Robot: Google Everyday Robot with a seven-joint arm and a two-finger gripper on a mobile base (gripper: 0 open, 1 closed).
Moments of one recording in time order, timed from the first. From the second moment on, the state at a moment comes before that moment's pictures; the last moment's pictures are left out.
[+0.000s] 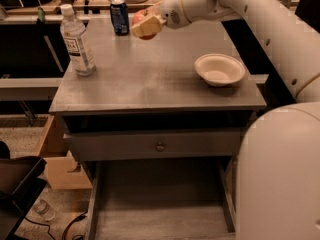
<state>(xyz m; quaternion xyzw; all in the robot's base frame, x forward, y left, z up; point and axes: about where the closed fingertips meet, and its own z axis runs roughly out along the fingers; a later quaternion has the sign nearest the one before) 0.748 0.036 0.969 -0.50 0.67 0.26 0.48</state>
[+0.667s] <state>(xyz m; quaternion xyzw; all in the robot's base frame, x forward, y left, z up) 0.793 0.040 0.978 -0.50 0.67 0.24 0.50</state>
